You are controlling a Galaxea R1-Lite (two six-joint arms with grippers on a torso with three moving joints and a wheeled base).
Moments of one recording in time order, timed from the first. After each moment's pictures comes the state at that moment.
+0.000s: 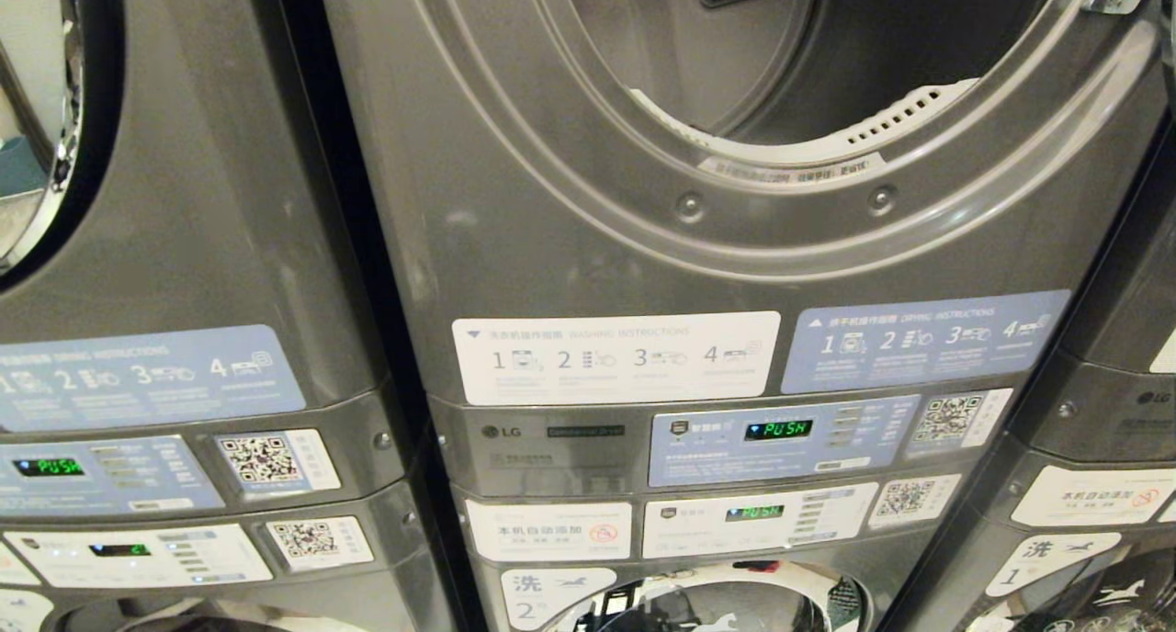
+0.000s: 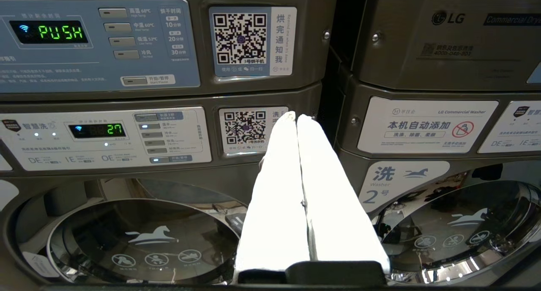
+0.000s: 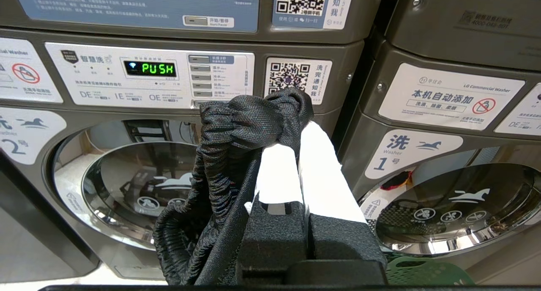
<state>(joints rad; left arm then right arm) 0.00 0.00 0.00 -0.01 0.00 0.00 0.00 0.00 -0.07 0.18 0.01 -0.08</state>
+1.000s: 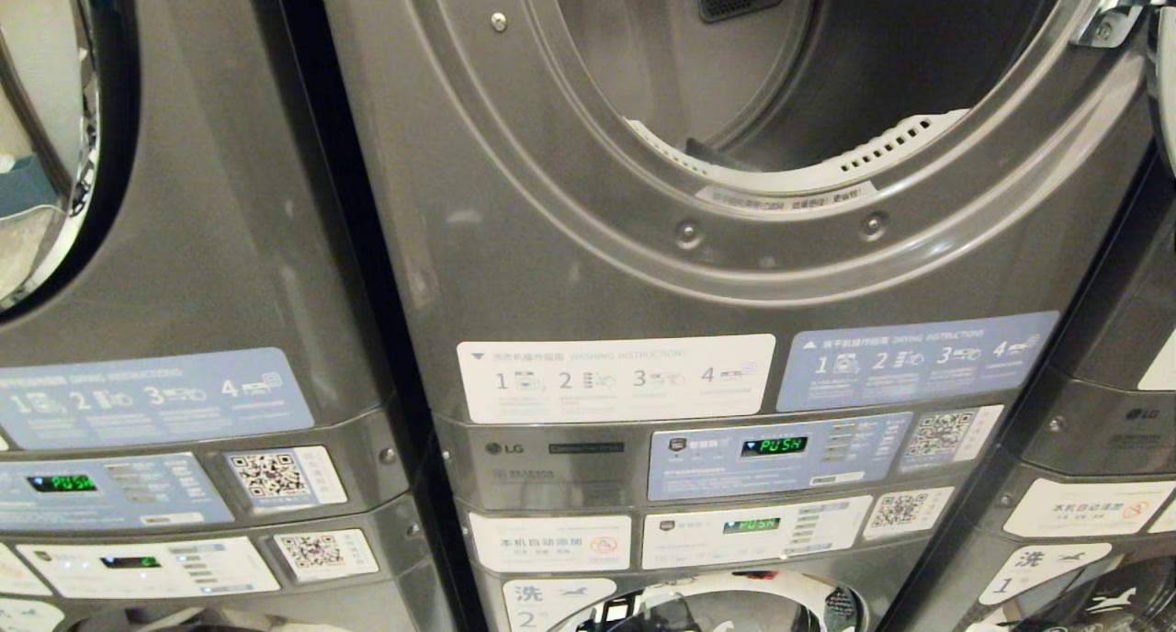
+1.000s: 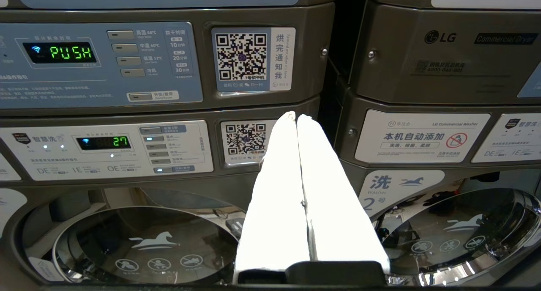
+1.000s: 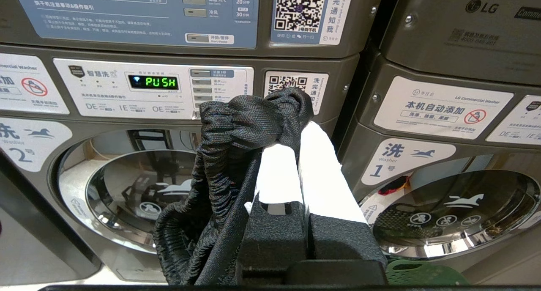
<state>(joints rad) 0.00 0.00 0.00 -0.01 0.00 0.00 0.00 0.00 -0.07 0.18 0.01 -0.08</state>
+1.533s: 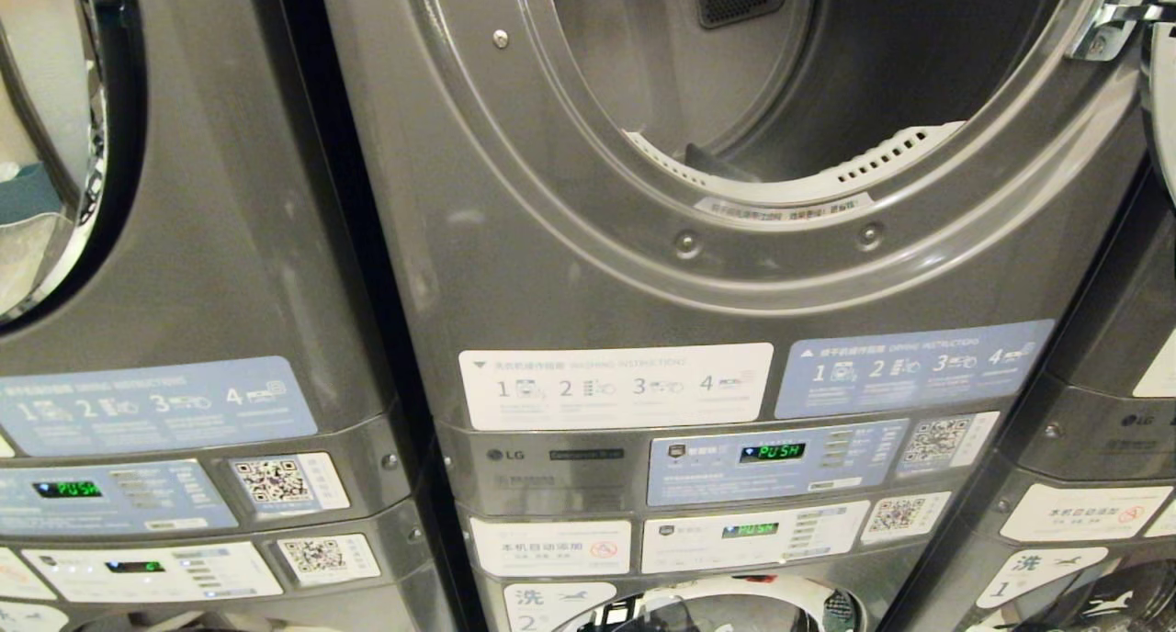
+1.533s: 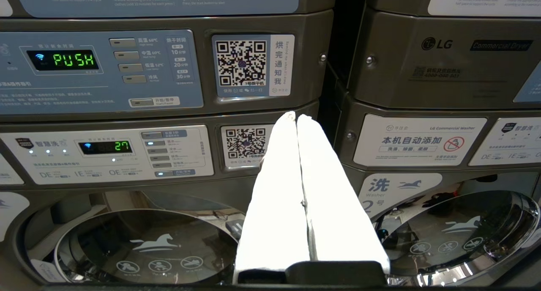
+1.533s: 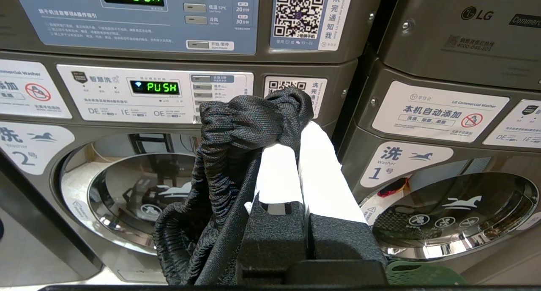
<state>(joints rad) 0.00 0.00 0.00 -0.01 0.00 0.00 0.00 0.00 -0.07 0.18 0.01 -0.08</state>
